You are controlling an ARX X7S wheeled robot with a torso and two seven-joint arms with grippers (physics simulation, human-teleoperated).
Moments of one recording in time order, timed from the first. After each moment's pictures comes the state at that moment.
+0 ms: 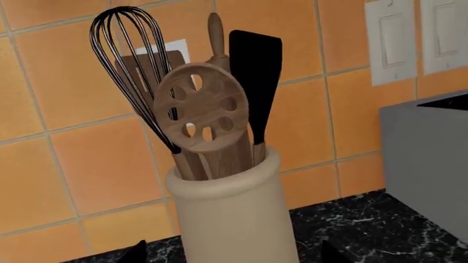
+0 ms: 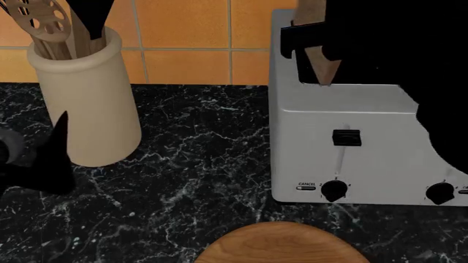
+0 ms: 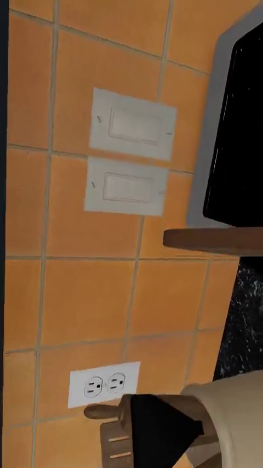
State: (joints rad) left arm -0.53 -0.44 0.10 0.54 -0.41 -0.86 -0.14; right arm 1.34 0.45 0.00 -0.20 1.09 1.51 0.40
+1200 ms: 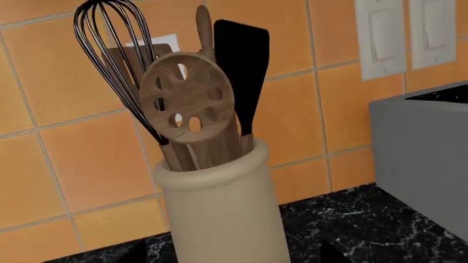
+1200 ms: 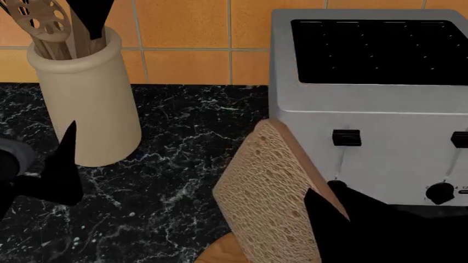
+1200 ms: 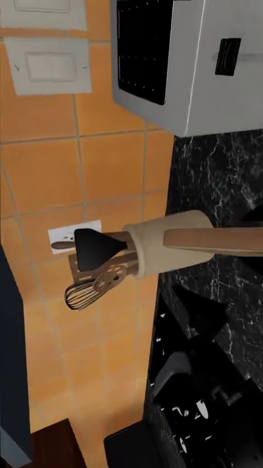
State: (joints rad) left arm -0.49 -0.44 0.13 0.55 -0.40 -0.82 -0.16; right arm 0.63 0.72 0.57 -0.71 2.51 1.26 1.01
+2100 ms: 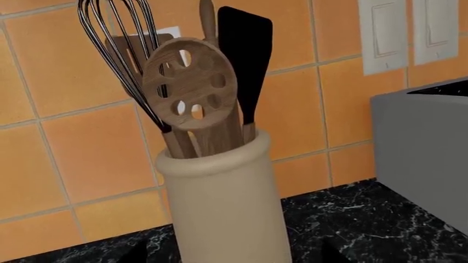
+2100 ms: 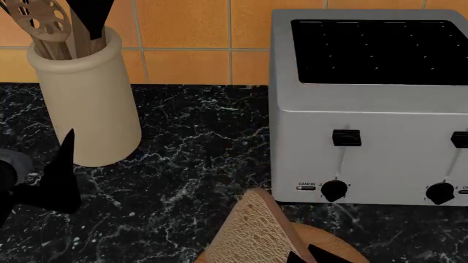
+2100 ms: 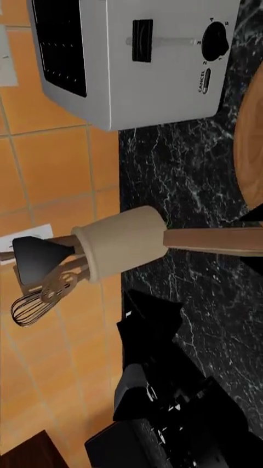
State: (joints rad) left arm -0.45 -0.45 0.12 0.54 -0.41 -0.77 -0.16; right arm 0.39 0.64 0.65 -0.75 2.50 1.33 0.98
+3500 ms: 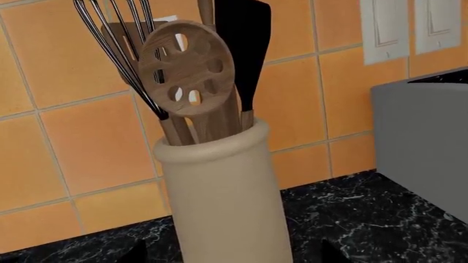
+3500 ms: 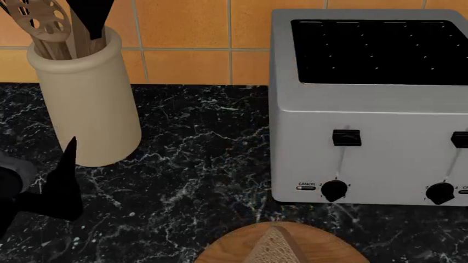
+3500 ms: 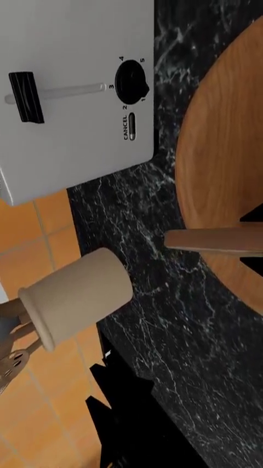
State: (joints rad) left arm -0.42 -0.46 0.14 0.53 -0.41 -0.75 -0.18; right arm 0.15 0.41 0.75 -0.74 1.58 1.50 0.16
